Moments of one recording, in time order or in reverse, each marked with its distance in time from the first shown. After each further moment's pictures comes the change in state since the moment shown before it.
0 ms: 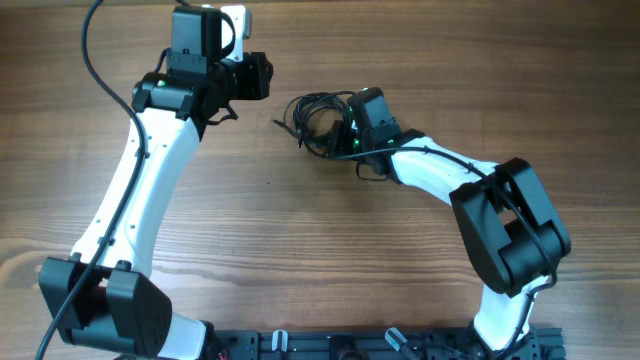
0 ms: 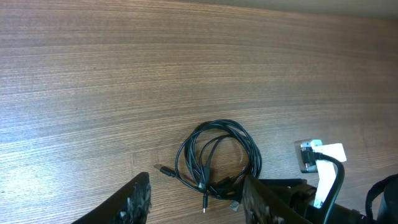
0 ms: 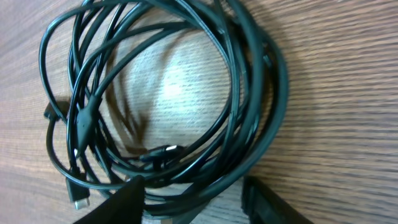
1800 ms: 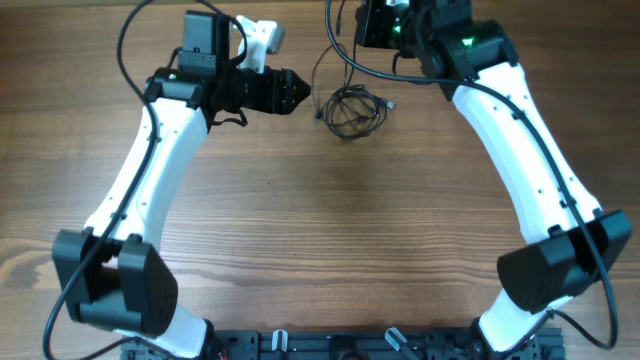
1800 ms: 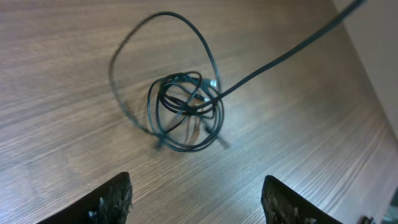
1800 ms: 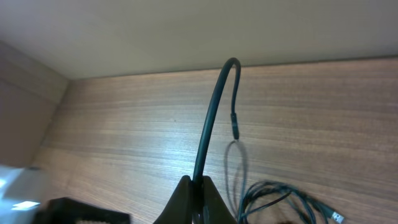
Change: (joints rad) left arm 0.000 0.087 0.000 -0.028 0.392 0.147; right arm -0.136 -0.135 0.775 -0.592 -0.039 -0.288
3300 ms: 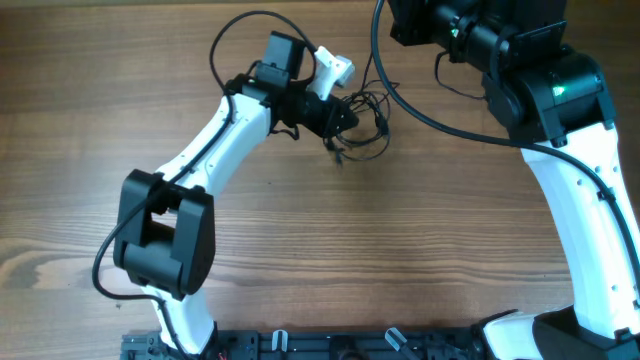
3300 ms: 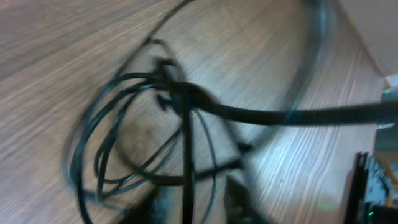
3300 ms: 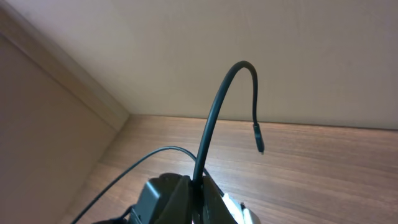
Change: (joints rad) left arm -0.198 0.216 0.000 0.127 0.114 0.138; right arm -0.017 -0.272 0.005 0.003 -0.078 -0.013
